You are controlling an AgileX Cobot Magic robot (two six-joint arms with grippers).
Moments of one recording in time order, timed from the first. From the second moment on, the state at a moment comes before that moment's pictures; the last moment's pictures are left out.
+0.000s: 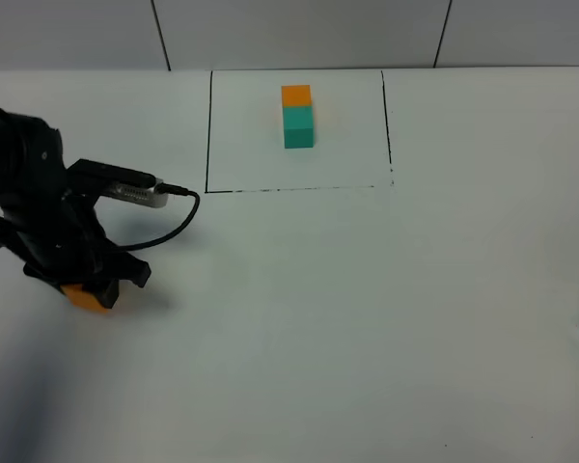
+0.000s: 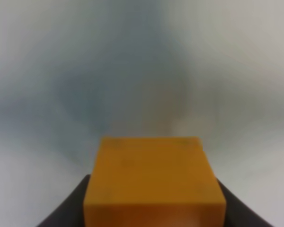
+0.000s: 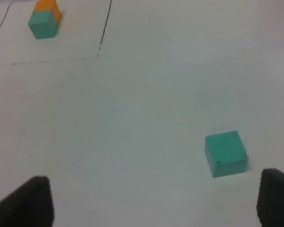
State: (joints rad) left arm -0.26 1.84 -1.05 0.03 0.79 0.14; right arm 0.04 0.00 -0.49 0.12 1.06 0.04
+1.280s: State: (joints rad) left arm -0.64 2.40 -1.97 0.03 1.15 0.89; right arm 0.04 0.00 -0.49 0.12 1.06 0.04
